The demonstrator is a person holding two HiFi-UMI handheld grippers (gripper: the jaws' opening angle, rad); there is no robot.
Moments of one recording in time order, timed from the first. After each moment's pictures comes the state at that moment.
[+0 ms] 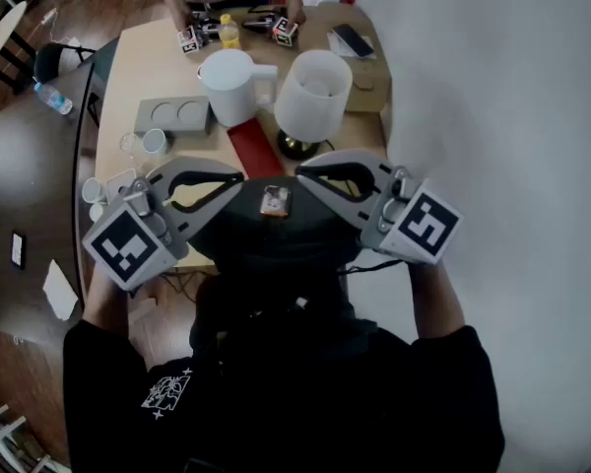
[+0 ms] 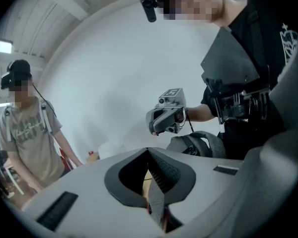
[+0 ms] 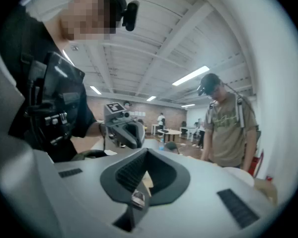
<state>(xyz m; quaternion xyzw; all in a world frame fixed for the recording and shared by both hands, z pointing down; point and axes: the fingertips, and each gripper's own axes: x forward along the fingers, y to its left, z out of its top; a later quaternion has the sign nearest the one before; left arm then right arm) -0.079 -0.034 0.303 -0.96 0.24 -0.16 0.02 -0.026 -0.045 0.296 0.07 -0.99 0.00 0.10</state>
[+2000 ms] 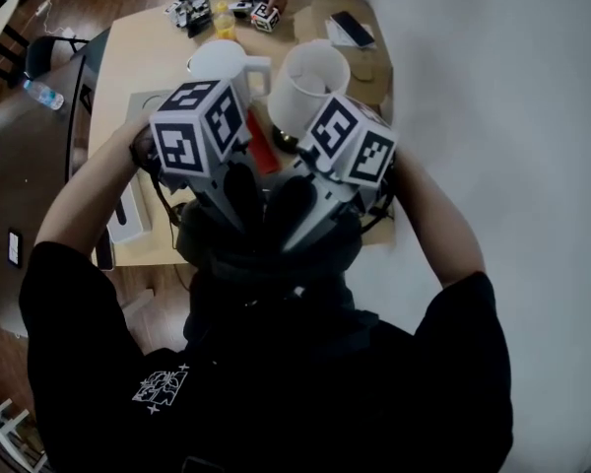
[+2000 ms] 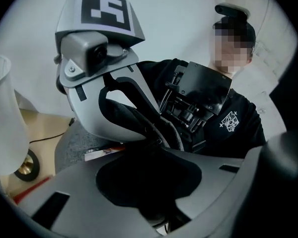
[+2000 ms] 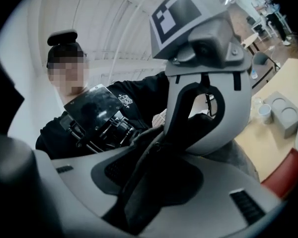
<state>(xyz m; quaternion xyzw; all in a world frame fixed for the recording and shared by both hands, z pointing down) -0.046 0.027 0.368 -0.81 -0.38 -0.37 -0.26 -0.032 0.039 0.342 -0.49 -0.77 0.28 0.29</state>
